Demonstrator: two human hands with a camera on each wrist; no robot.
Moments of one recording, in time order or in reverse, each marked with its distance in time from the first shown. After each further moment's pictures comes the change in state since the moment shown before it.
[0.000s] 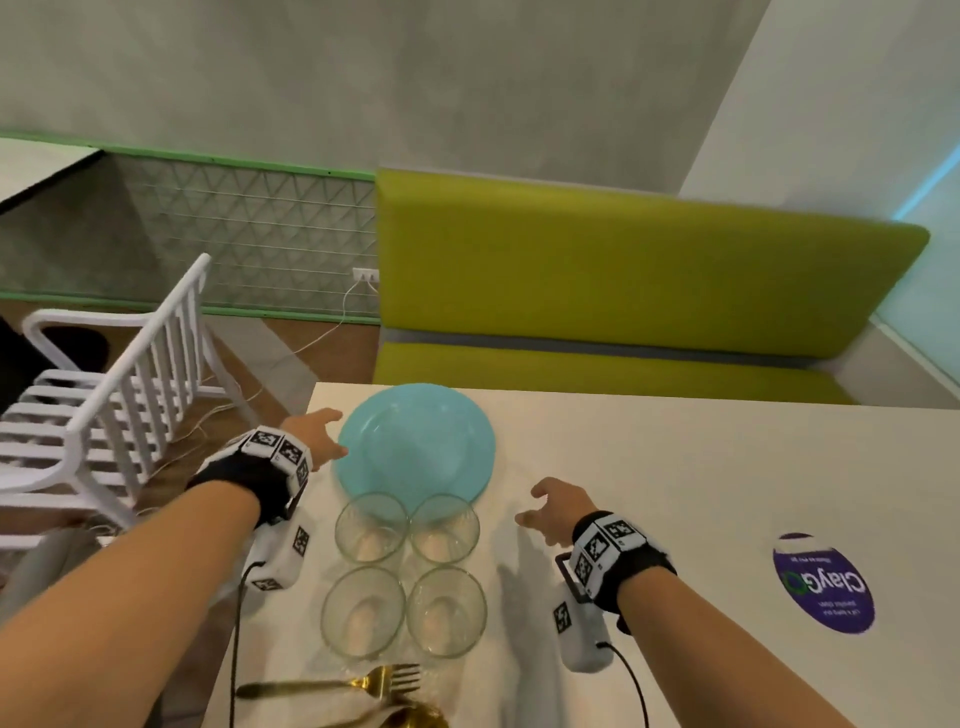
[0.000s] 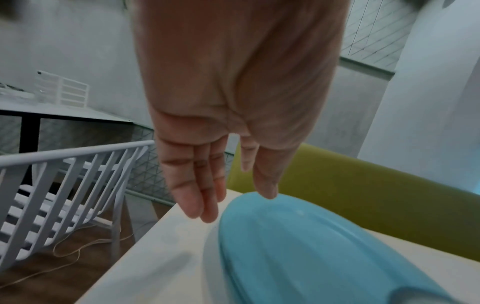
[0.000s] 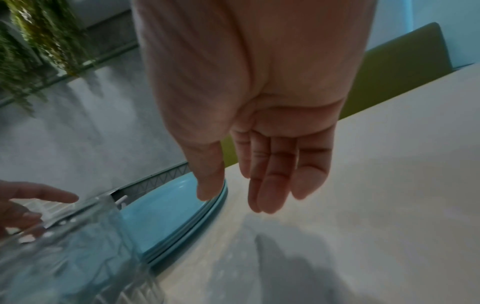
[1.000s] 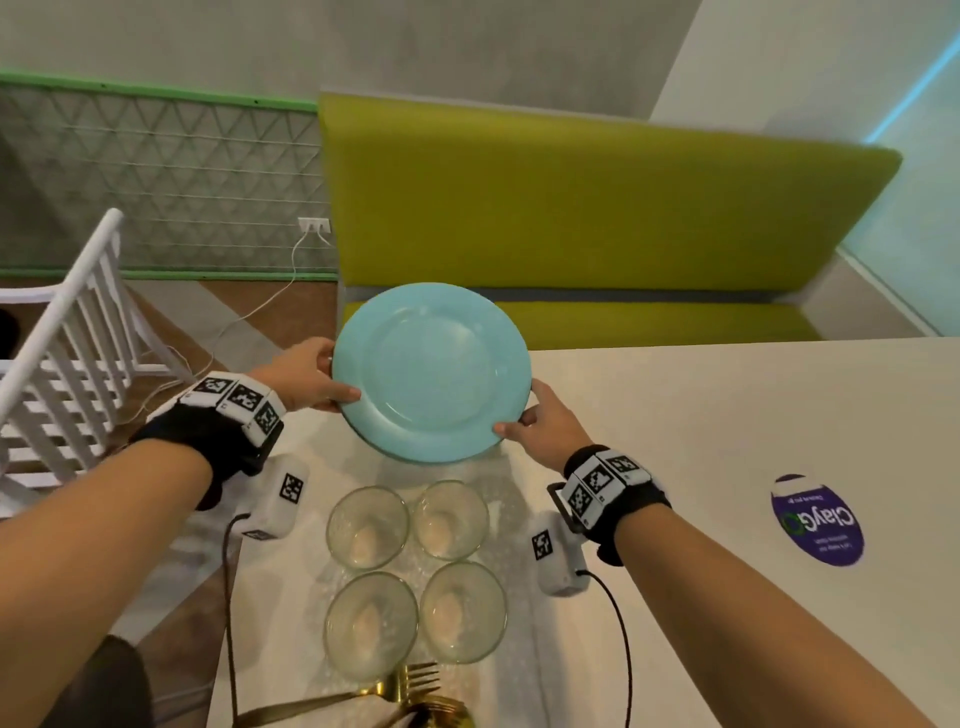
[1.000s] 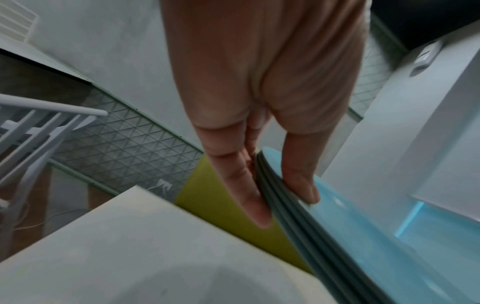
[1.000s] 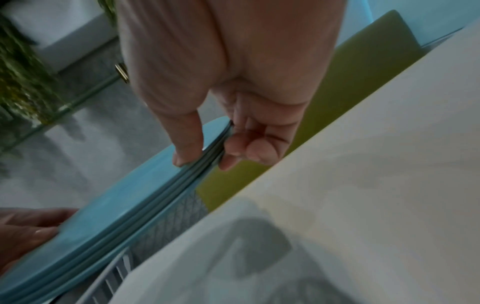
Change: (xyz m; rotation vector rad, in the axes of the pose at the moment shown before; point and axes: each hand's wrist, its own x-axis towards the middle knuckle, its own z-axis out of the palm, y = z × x) left_hand 0.034 0.031 -0.029 -0.569 -0.166 0.213; right_hand 0.025 -0.042 -0.017 0.362 0.226 -0.194
